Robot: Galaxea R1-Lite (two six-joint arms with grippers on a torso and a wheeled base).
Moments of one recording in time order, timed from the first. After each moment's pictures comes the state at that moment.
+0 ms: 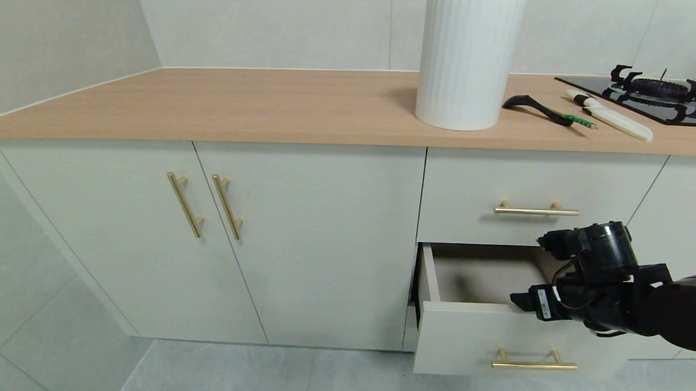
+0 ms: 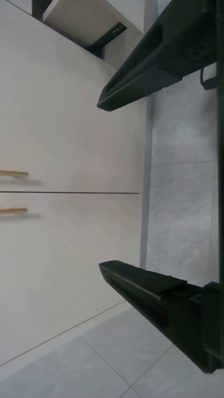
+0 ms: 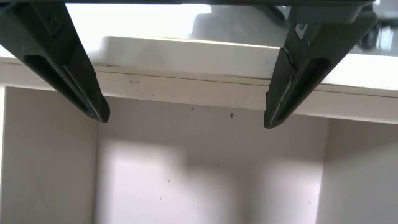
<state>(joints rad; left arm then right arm) 0.00 0.00 0.00 0.00 0.04 -0.01 0.27 1.84 -0.72 -0.34 -0.23 0.06</state>
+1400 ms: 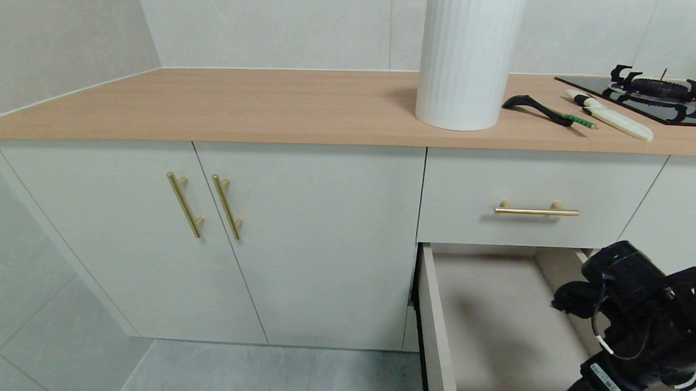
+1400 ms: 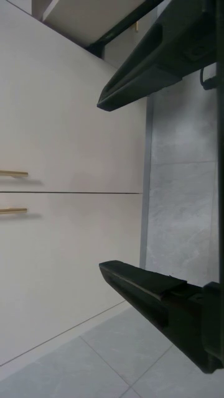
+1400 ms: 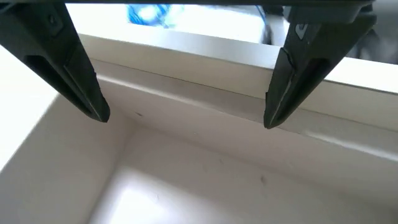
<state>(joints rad) 0.00 0.00 0.00 0.00 0.04 -0.01 0.32 1.67 -0.80 0.44 -0.22 -0.14</state>
